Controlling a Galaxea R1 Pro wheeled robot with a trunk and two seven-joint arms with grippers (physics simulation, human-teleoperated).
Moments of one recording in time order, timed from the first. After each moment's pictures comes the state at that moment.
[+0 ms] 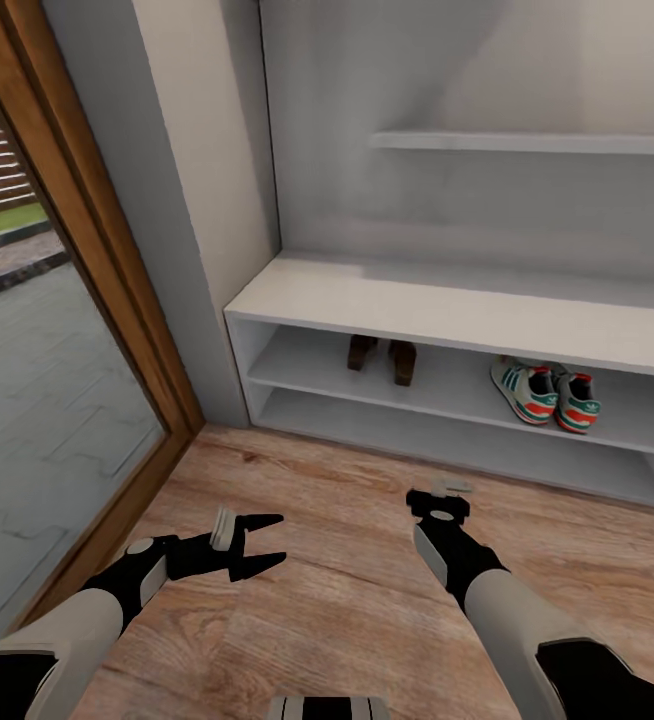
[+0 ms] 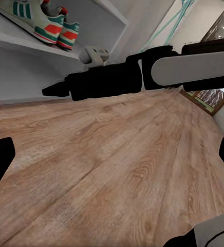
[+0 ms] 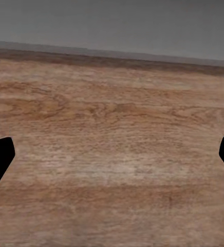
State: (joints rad) left arm -0.80 0.11 -0.04 -0.25 0.21 -0.28 -1.52; right arm -0.83 0.09 0.07 -0.36 -0.11 0.04 -0.42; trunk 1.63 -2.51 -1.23
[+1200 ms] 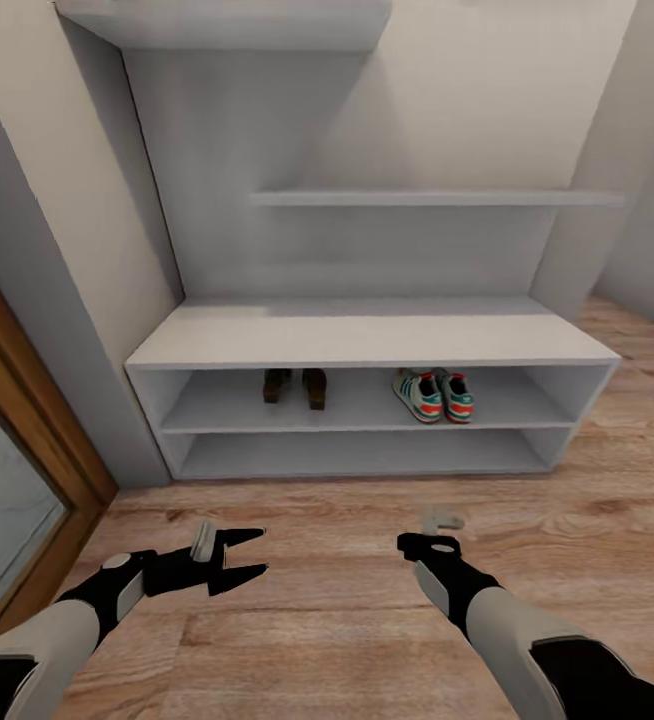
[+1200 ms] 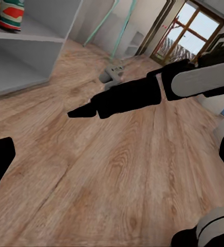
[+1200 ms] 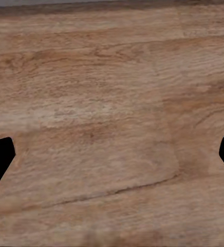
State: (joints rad) left arm -0.79 0.17 -0.04 -0.18 0.21 -0.28 -1.51; right arm -0.83 0.09 0.07 -0.14 -0.11 0.04 -0.26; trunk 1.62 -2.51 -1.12
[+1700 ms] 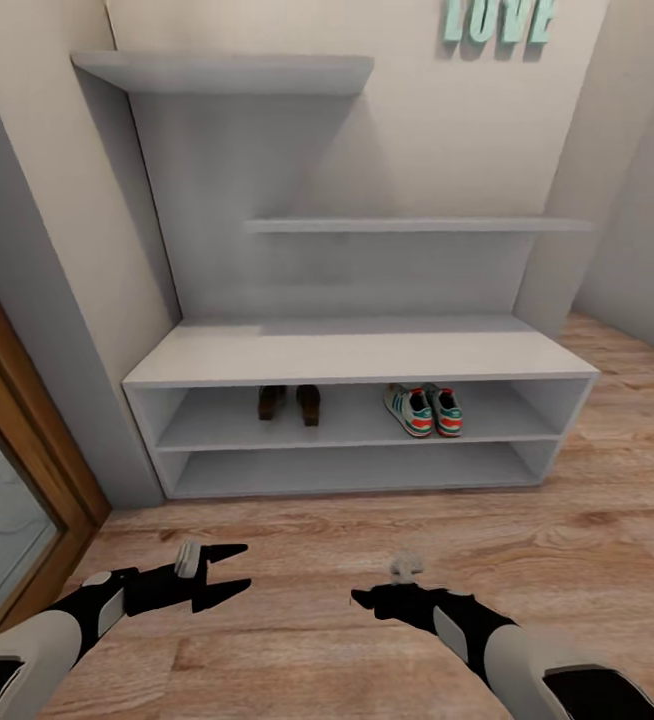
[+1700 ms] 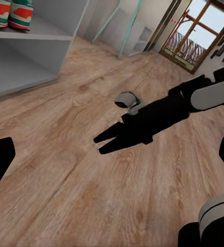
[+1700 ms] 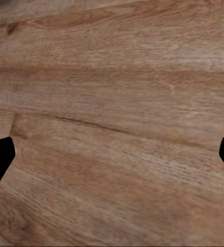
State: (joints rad) left arm -0.79 0.21 -0.04 -0.08 0.21 -0.34 -1.51; right arm -0.76 0.05 0.07 -0.04 -0.10 0.04 0.50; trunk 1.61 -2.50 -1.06
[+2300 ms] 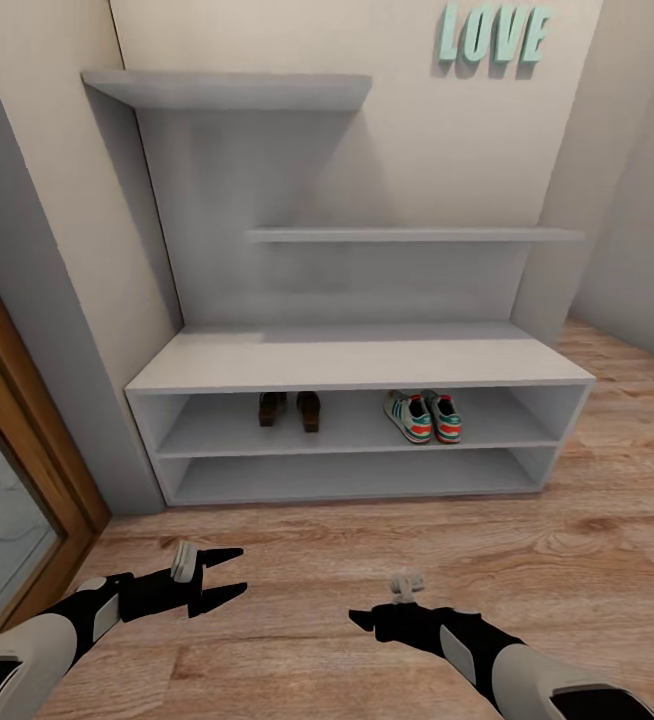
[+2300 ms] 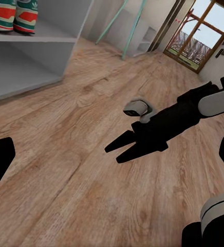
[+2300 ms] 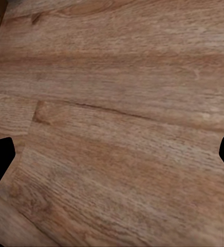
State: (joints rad) left arm -0.79 0.23 -0.04 -0.05 0.21 -0.36 -1.50; right arm -0.71 0.04 0.07 -0.04 -0.10 0.04 0.60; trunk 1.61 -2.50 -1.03
